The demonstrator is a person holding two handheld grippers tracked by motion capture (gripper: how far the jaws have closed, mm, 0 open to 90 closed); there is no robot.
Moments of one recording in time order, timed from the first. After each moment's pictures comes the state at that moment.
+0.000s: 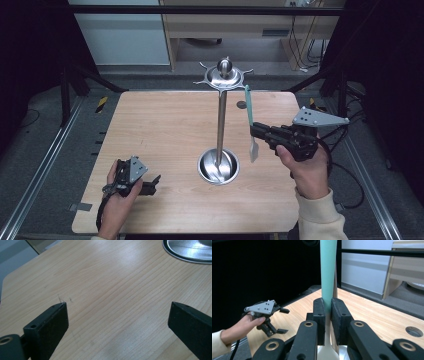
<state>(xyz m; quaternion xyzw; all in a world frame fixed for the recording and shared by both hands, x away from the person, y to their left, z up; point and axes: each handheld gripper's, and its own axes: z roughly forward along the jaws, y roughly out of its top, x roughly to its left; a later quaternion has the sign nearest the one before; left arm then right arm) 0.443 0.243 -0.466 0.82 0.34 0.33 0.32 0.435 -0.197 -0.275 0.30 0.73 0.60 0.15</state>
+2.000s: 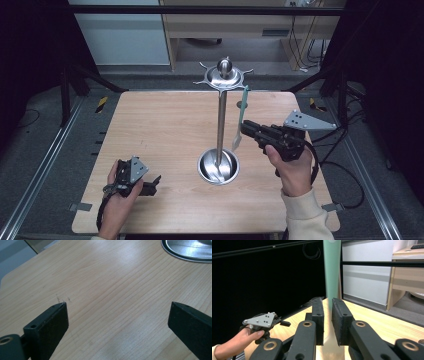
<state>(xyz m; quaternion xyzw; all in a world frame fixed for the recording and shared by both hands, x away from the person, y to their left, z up) 0.443 0.242 -0.467 0.82 0.34 0.32 0.32 0.444 -0.180 -0.293 0.29 0.69 0.64 0.16</state>
